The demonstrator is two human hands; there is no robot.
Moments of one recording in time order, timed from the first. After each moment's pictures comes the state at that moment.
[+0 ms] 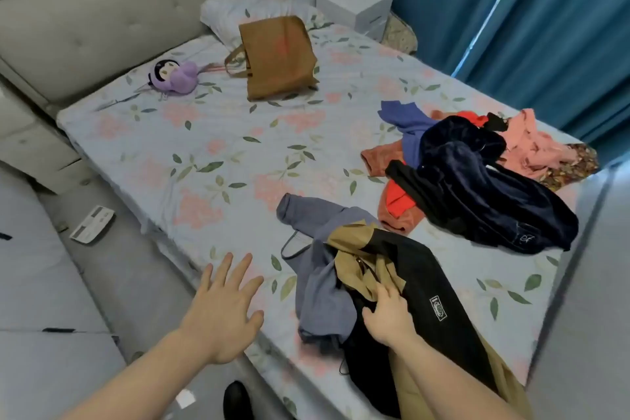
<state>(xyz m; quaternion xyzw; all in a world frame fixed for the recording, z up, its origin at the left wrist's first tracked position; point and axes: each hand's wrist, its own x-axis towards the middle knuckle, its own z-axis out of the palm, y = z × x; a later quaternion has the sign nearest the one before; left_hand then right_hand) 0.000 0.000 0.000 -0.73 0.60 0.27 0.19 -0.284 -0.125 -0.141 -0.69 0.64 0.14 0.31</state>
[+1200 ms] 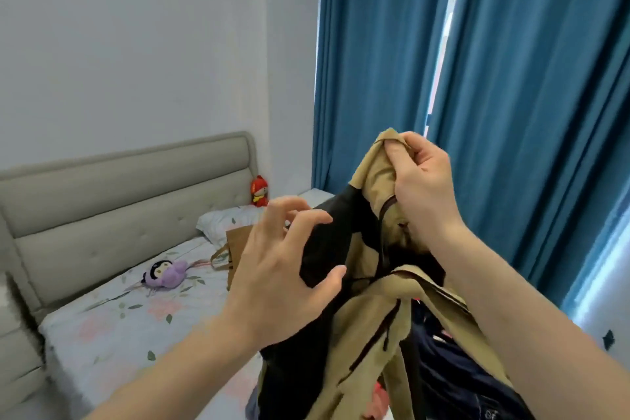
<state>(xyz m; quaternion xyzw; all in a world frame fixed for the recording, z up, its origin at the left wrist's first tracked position) -0.124 -0.066 0.390 -0.54 0.71 -0.11 -0.44 -0.290 -0.186 0.471 -0.66 0.28 -0.63 0.31</state>
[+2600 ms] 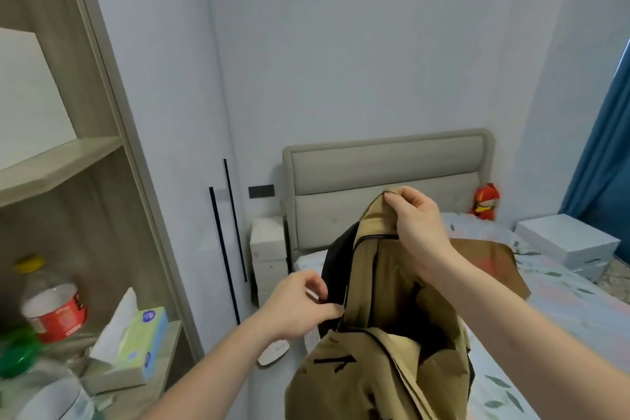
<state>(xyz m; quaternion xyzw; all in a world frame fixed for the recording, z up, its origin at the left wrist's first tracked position) 0.278 0.135 0.307 -0.84 0.33 0.21 -0.37 0.184 -0.051 0.392 -0.69 0.19 -0.36 0.60</state>
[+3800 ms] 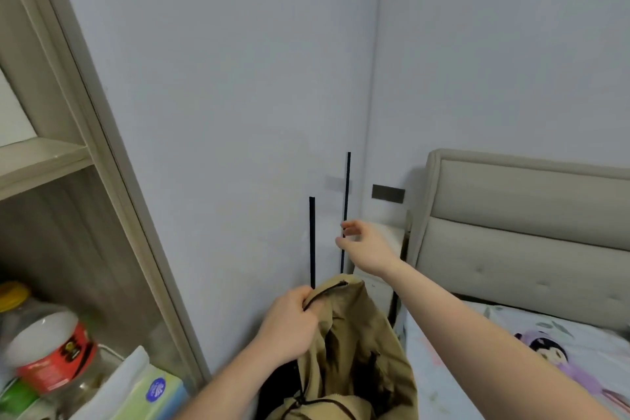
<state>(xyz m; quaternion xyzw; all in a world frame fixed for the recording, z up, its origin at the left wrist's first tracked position) 0.565 0.121 0.245 -0.90 0.01 0.05 -0.43 0.674 -0.058 0.265 -0.88 -0.02 0.02 0.48</state>
